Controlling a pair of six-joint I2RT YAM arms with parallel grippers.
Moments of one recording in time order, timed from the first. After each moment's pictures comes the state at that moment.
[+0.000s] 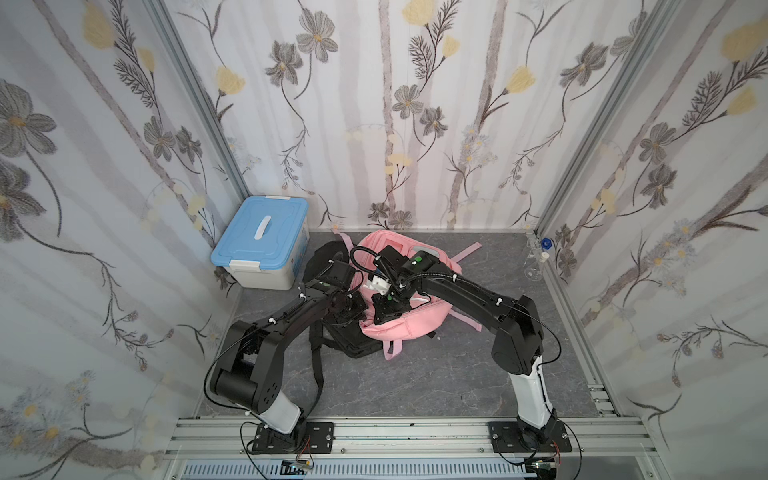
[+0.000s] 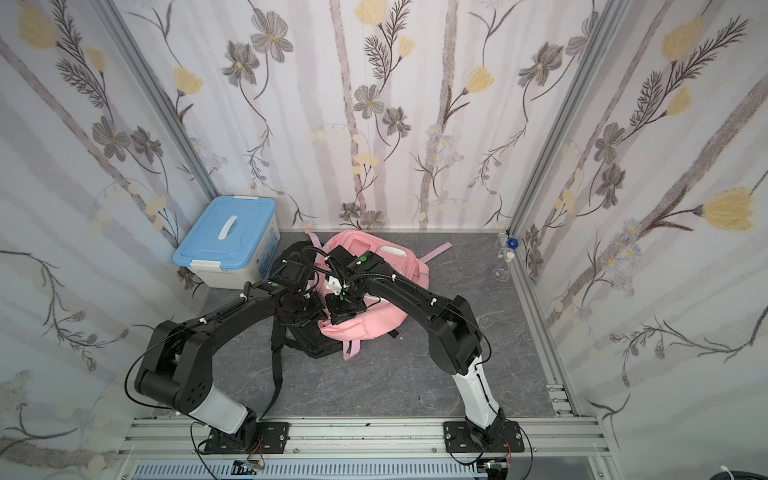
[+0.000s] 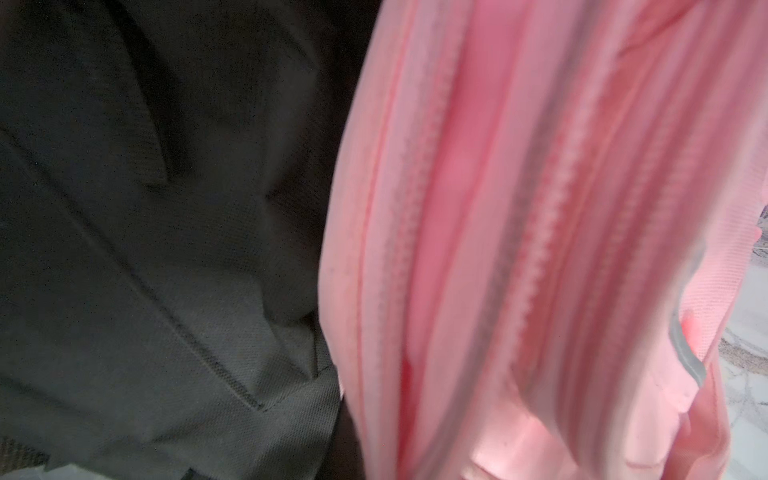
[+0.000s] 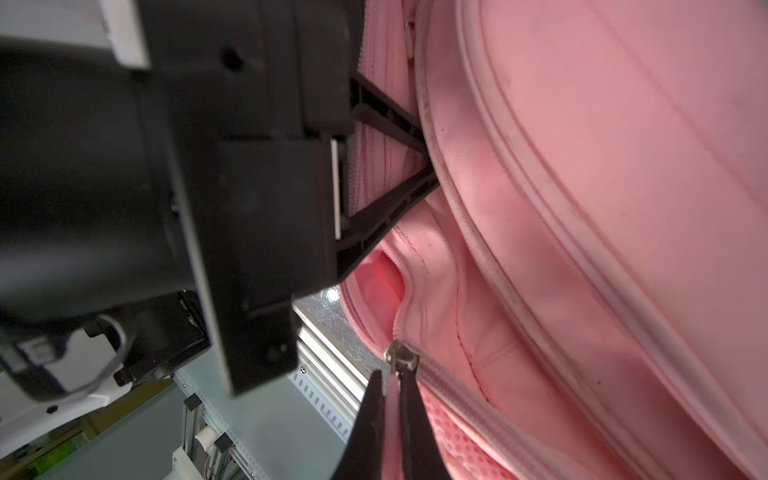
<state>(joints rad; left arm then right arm) -0.38 1.58 1.03 -0.61 0.34 -0.90 0.84 2.11 1.99 -1.14 -0.45 0.47</state>
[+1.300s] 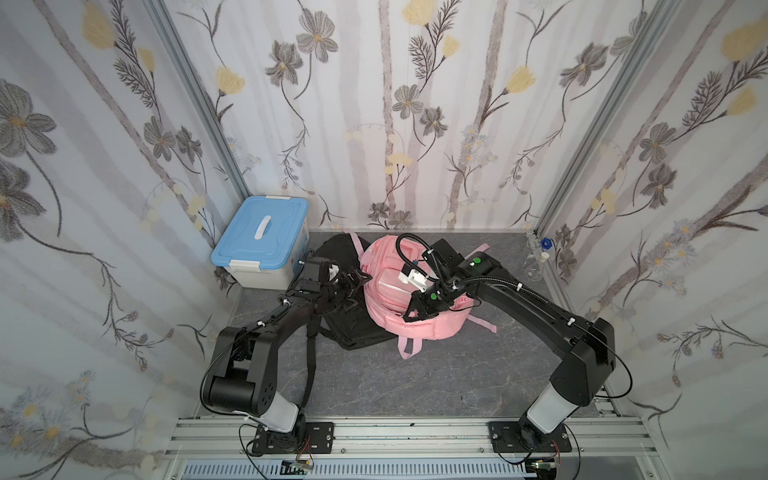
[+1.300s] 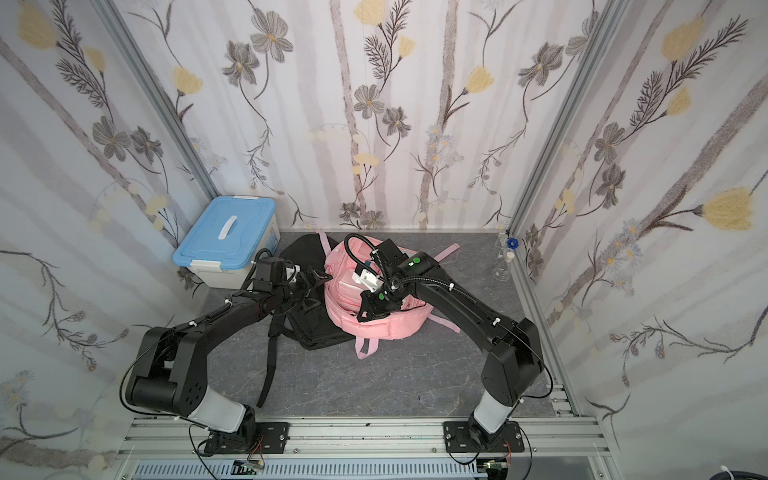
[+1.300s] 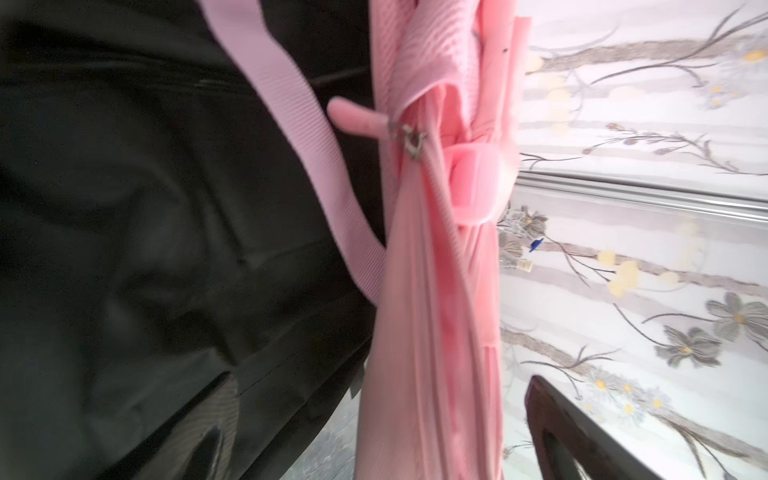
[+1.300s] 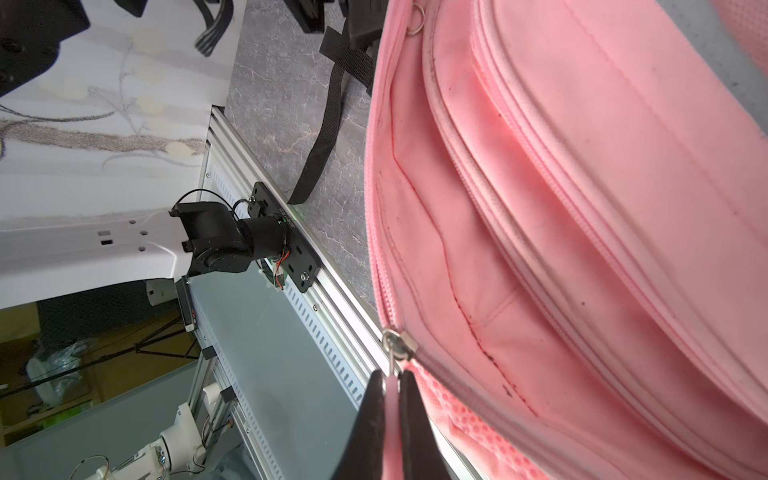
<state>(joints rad) -0.19 1.56 0.87 0.04 0.63 -1.13 0.69 1.66 1.57 -1.08 -0.58 0.28</state>
